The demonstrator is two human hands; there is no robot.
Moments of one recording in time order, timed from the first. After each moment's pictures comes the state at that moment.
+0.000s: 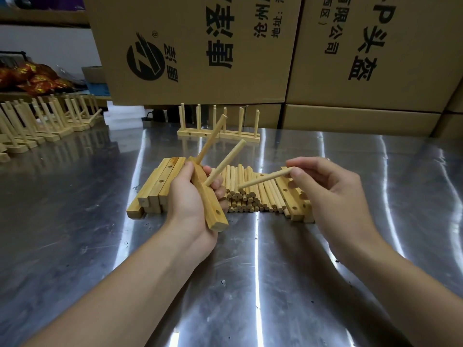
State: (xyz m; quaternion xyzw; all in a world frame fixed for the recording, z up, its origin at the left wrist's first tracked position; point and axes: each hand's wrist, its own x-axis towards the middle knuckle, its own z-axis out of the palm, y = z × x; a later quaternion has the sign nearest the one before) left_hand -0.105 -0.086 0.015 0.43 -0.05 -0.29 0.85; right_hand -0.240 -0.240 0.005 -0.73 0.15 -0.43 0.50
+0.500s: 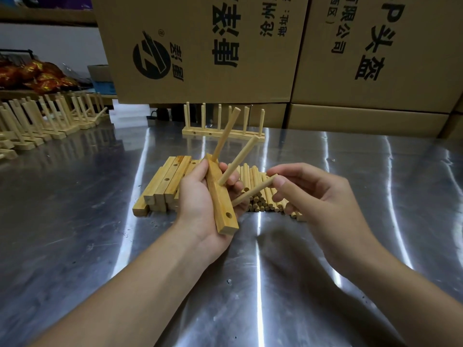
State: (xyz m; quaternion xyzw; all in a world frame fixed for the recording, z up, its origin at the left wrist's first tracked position) left_hand -0.115 -0.086 0.021 0.37 -0.05 -0.36 0.86; right_hand -0.238 -0.209 0.013 -0.72 0.07 -0.36 0.59
